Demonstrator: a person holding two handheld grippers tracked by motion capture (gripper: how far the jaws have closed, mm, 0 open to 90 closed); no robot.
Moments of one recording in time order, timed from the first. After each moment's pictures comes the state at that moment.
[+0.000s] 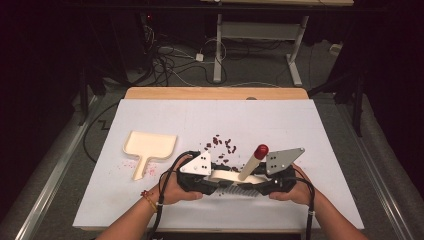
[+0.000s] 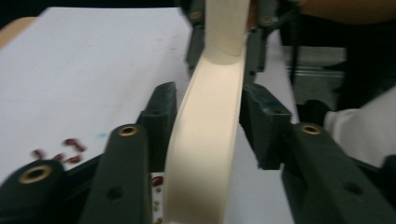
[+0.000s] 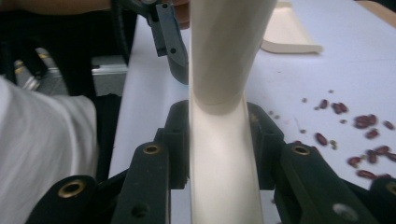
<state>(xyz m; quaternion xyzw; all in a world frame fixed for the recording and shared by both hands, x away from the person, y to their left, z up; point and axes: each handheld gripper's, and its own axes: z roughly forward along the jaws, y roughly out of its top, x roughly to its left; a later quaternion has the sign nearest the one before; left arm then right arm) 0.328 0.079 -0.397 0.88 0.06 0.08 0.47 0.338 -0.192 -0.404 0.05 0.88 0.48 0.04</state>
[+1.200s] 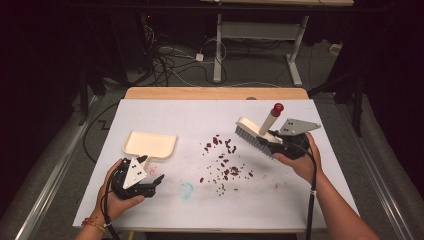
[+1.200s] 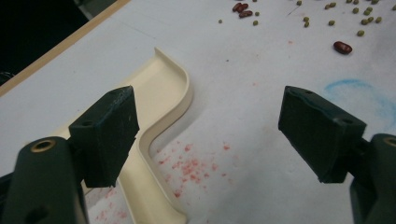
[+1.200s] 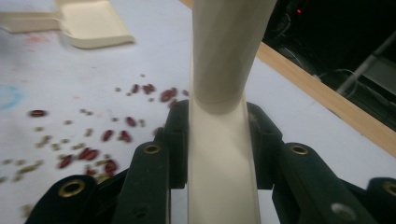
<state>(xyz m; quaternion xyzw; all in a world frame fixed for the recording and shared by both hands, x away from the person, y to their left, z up) 0.300 0.227 -0.451 0.84 0.29 0.29 0.35 0.407 -0.228 -0.388 0.24 0.84 0.43 0.24</state>
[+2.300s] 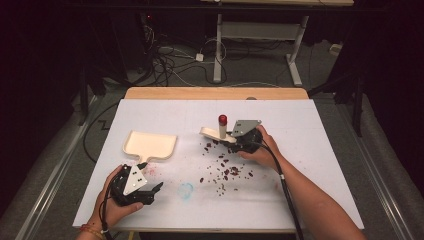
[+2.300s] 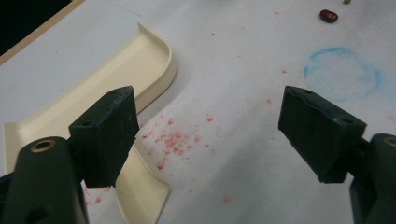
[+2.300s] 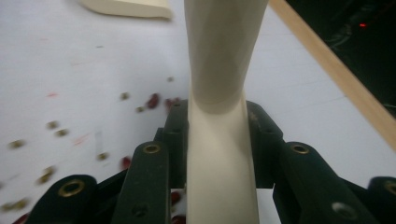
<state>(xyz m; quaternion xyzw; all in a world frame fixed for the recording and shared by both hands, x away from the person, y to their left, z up) 0.290 0.227 -0.459 0.85 0.29 0.28 0.34 0.452 -0.134 -0.439 0.09 0.89 0.39 0.21</state>
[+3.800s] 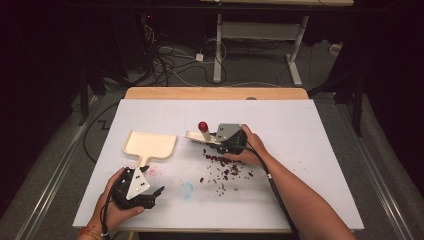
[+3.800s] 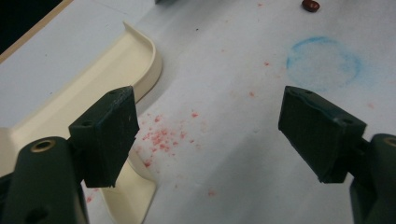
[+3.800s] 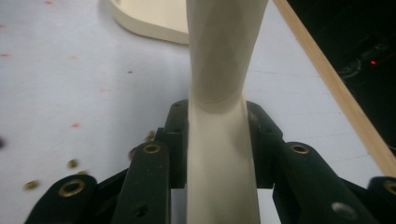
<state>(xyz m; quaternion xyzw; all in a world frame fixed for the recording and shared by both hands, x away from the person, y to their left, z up) 0.283 0.222 -0.460 0.86 0.27 0.28 0.32 0.449 -0.091 -0.440 0.03 0.89 0.39 0.22</state>
